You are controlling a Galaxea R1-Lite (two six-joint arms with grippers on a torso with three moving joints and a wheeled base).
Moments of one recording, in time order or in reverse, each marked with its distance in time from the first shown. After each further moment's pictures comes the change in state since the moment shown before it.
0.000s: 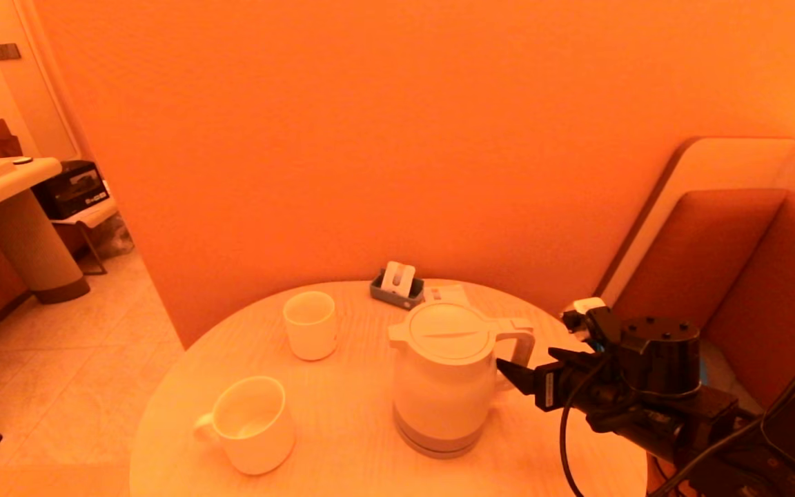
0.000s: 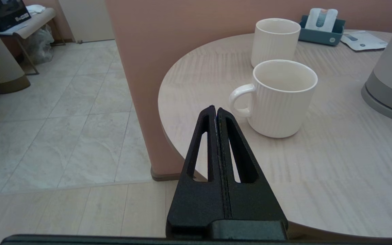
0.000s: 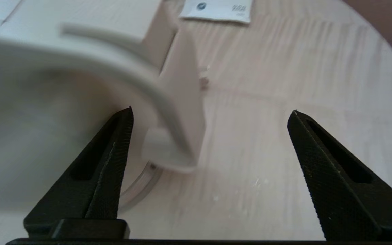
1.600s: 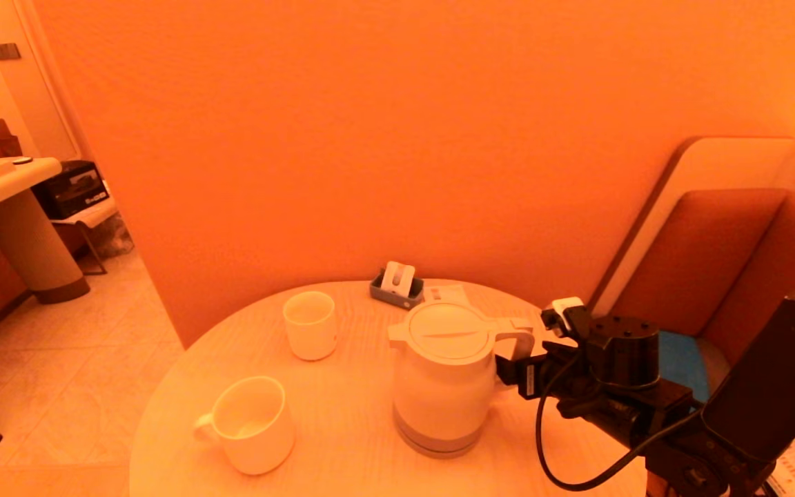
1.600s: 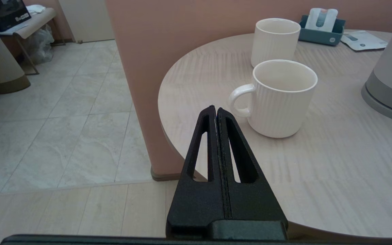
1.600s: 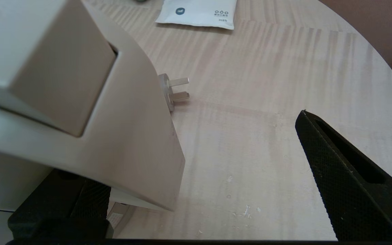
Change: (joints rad) left arm 0.000 0.000 0.000 0.000 0.000 0.000; right arm -0.003 0.136 -0.076 -0.070 -0.055 -0.028
